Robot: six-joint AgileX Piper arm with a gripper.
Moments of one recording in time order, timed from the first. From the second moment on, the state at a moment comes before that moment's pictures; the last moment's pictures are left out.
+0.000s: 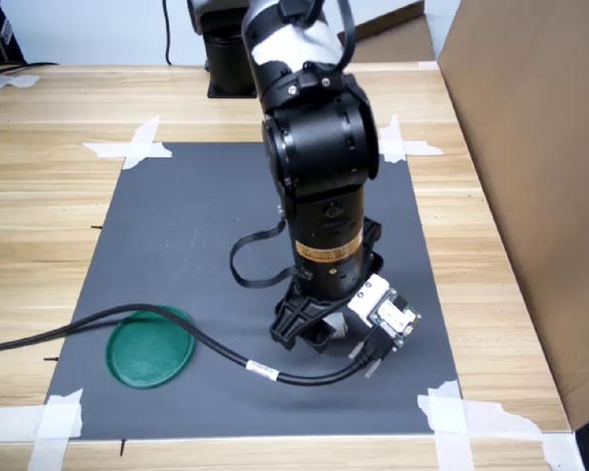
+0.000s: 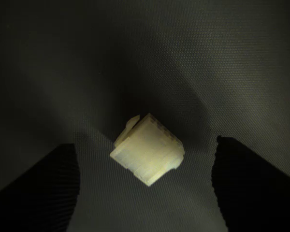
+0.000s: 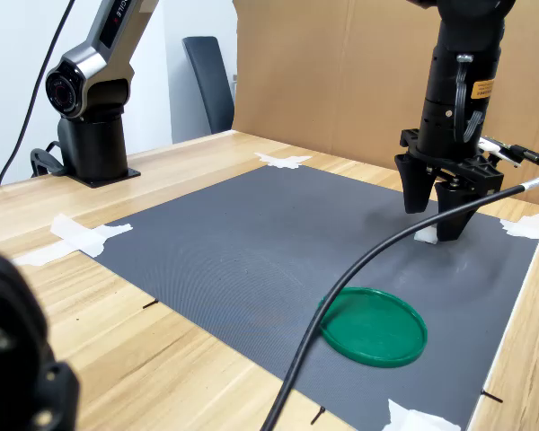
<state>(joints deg) 17.3 126.5 -106.9 3.5 62.7 -37.8</state>
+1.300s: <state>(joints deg) 17.3 128.1 -106.9 3.6 62.3 -36.8</state>
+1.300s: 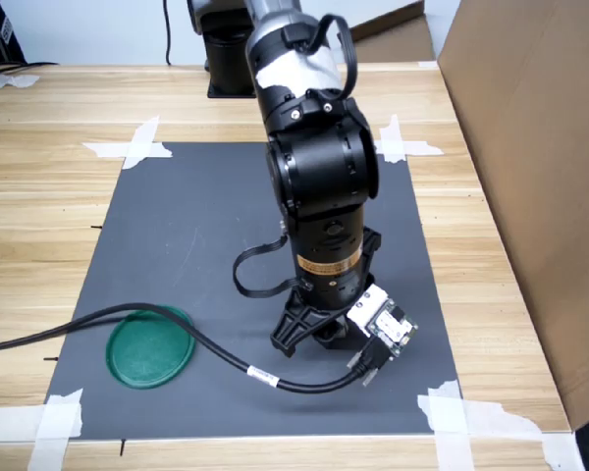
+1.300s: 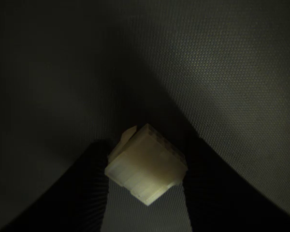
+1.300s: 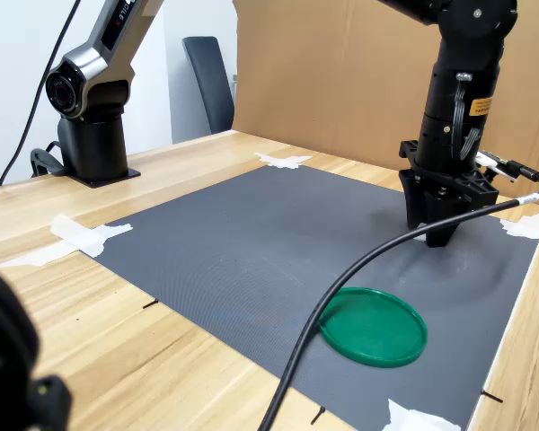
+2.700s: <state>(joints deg) -3.8 116.9 -106.9 3.4 65.3 -41.6</state>
